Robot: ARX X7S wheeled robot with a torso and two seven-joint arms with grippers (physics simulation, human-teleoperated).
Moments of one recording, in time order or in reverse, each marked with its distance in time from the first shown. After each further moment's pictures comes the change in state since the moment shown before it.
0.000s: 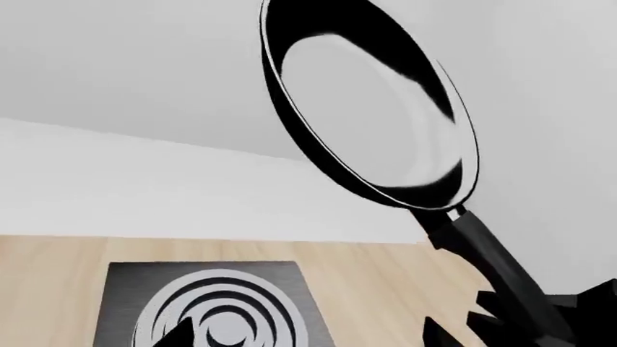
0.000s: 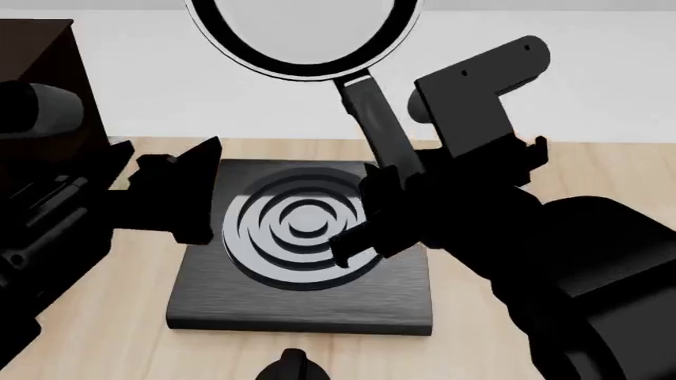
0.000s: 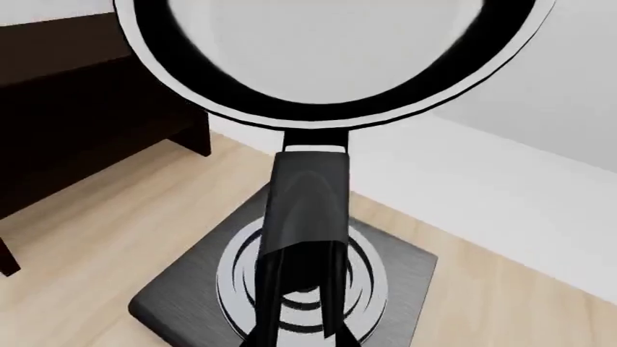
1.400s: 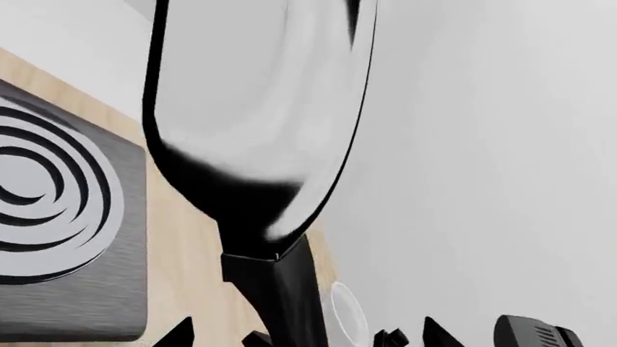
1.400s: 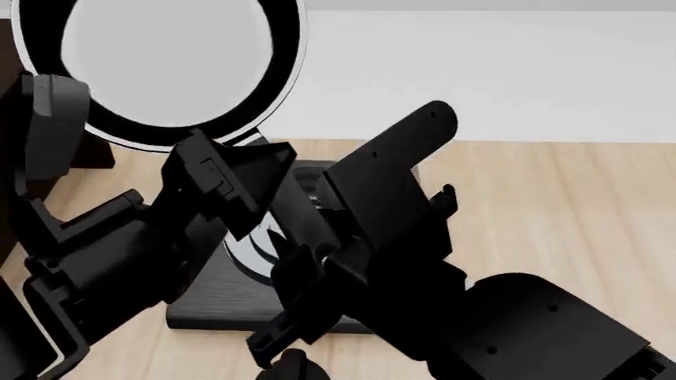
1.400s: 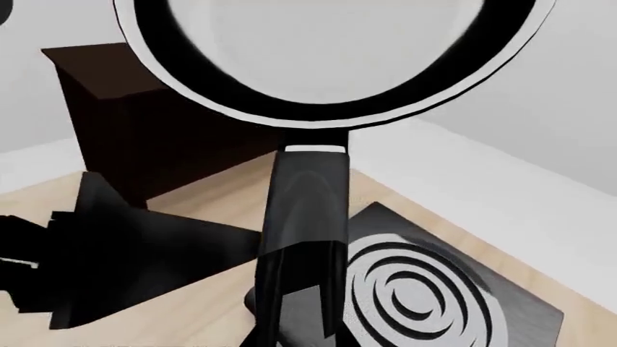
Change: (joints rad) left arm 0.082 0.030 0.188 -0.163 -0.825 0.529 -0.587; right arm -0.158 -0.032 -0.014 -0.251 0.127 -0.025 0.004
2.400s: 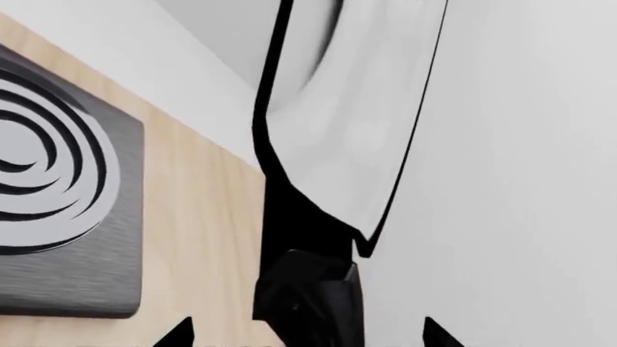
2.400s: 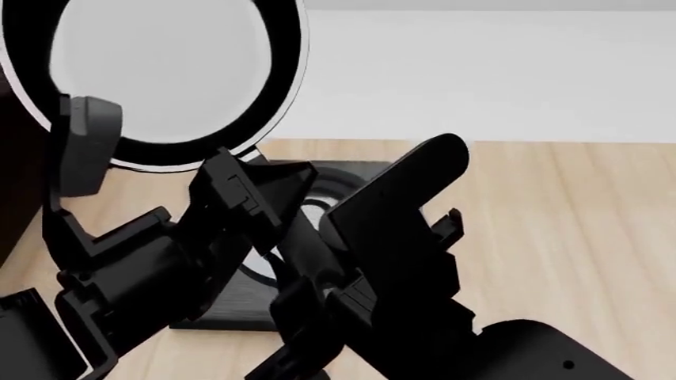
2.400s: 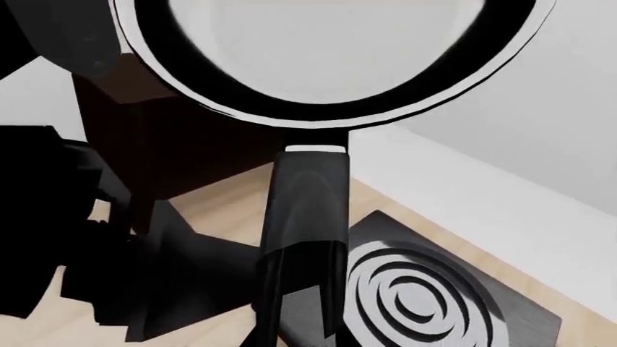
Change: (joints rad) left arm 0.035 -0.033 0.118 -0.015 0.012 0.123 0.055; right arm -0.099 0.023 0.047 -0.135 0.039 -0.011 0.043
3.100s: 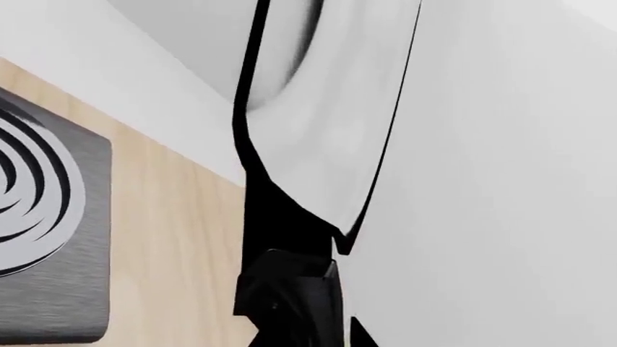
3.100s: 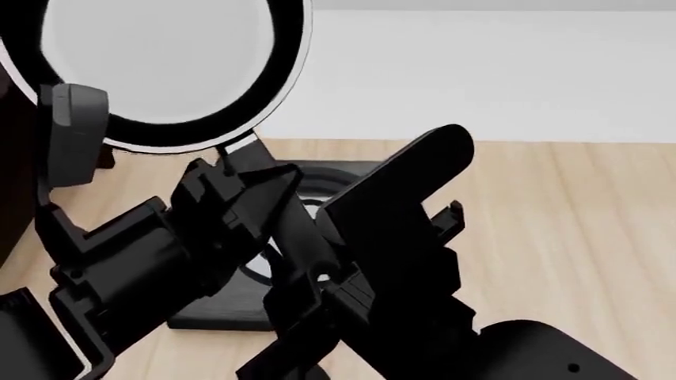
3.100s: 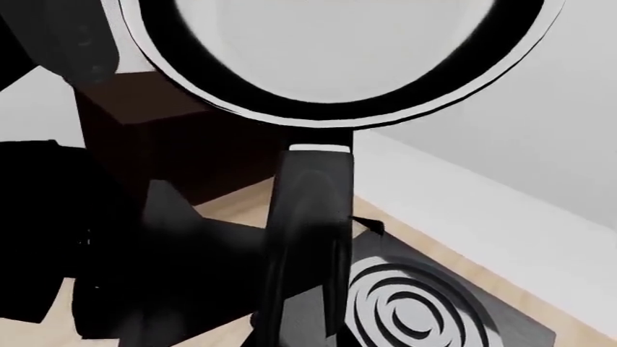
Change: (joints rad) left arm -0.013 -0.026 0.058 0.050 0.005 0.080 0.042; right arm 0.016 -0.017 0.036 -0.038 0.052 0.033 0.053
